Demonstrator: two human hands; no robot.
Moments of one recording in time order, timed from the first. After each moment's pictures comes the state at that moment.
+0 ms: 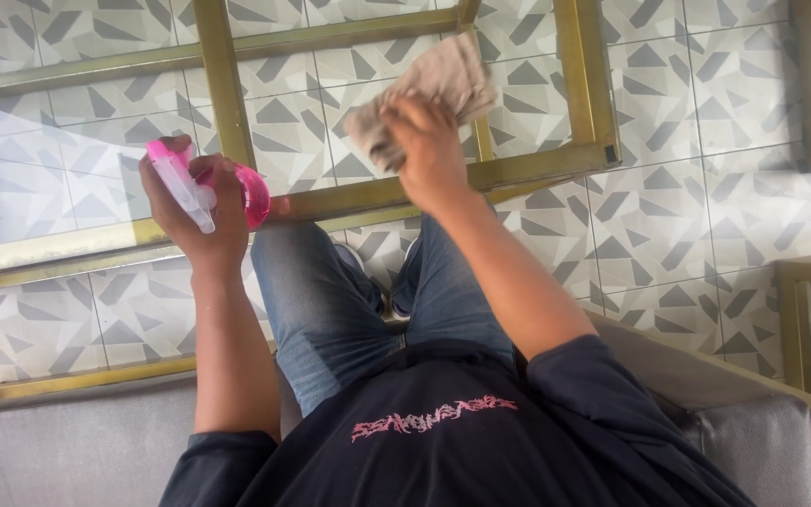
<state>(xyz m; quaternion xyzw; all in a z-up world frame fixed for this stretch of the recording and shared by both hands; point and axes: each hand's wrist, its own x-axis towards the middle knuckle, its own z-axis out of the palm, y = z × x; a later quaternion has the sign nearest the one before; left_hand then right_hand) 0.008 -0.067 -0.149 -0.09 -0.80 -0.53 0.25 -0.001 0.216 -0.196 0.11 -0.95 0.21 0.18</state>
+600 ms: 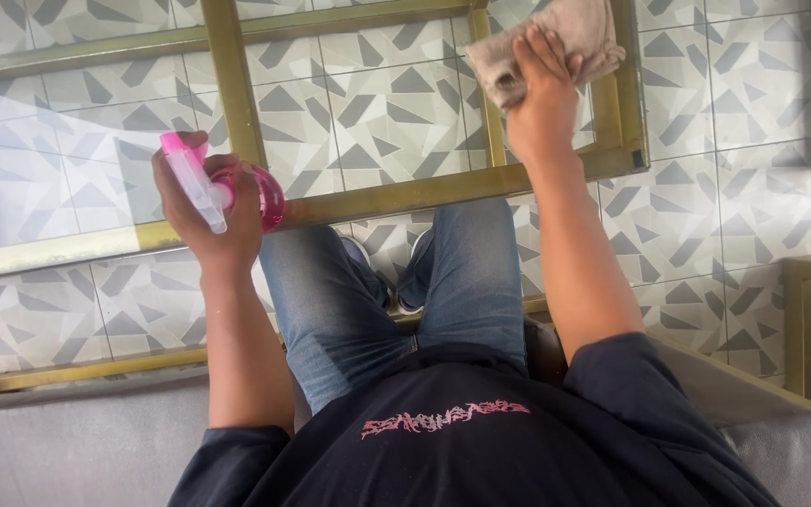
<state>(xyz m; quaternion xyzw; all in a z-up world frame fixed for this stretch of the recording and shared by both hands) 0.003 -0.068 -0.139 -0.09 -0.82 -0.51 0.23 -0.040 0.334 -0.235 -0.02 -0.95 0.24 0.18</state>
